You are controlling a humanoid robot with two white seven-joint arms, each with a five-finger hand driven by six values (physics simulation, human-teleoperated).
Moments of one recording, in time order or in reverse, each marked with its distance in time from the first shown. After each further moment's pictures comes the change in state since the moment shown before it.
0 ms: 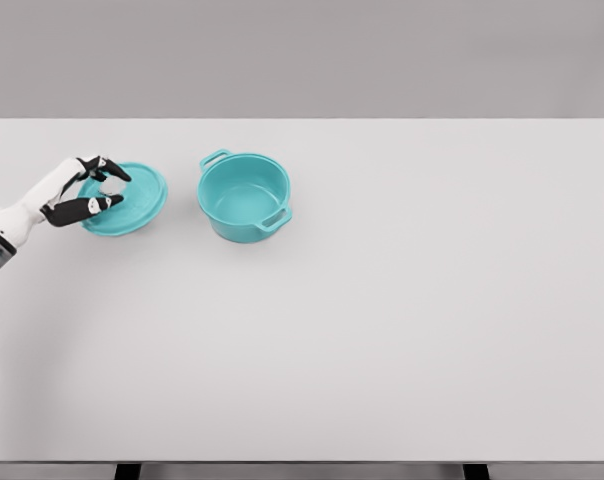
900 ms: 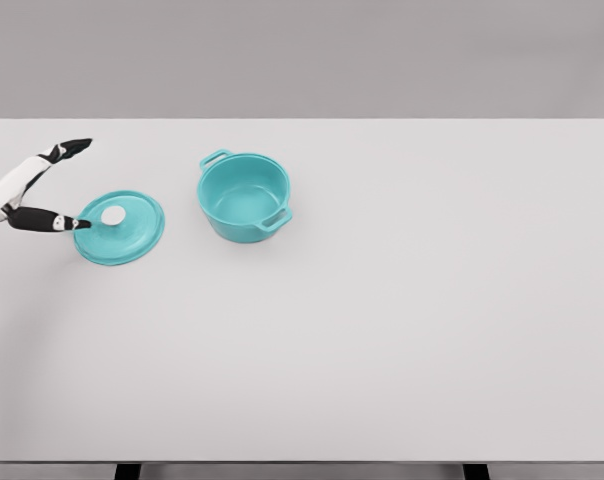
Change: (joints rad) left arm 0.011 0.093 0.009 -0.011 0.004 0.001 0.000; right arm 0.000 0.000 0.000 0.000 0.000 0.000 0.000
